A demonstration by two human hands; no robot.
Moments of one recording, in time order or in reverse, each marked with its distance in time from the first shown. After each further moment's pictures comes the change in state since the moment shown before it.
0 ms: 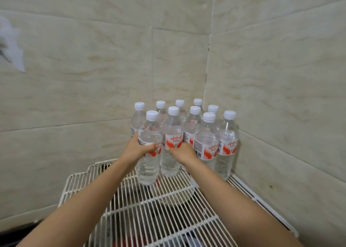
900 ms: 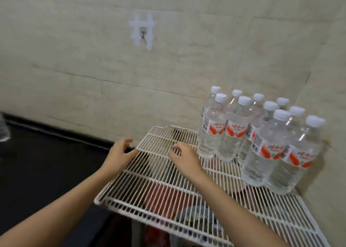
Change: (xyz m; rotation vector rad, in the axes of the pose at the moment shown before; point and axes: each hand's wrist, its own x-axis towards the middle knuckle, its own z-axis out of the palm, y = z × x) left_hand -0.231 -0.014 -0.055 0.509 0.798 -0.305; right_hand -0.112 0.004 0.063 -0.218 -0.499 -0.624
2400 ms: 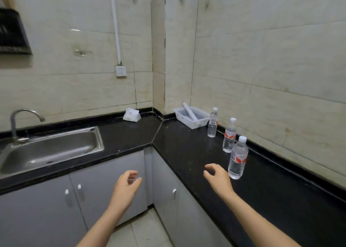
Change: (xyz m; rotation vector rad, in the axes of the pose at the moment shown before) left_hand -0.172 -0.406 -0.694 -0.010 0.758 -0.419; right_hand 0.016 -0.505 0.621 0.224 -0.384 -0.269
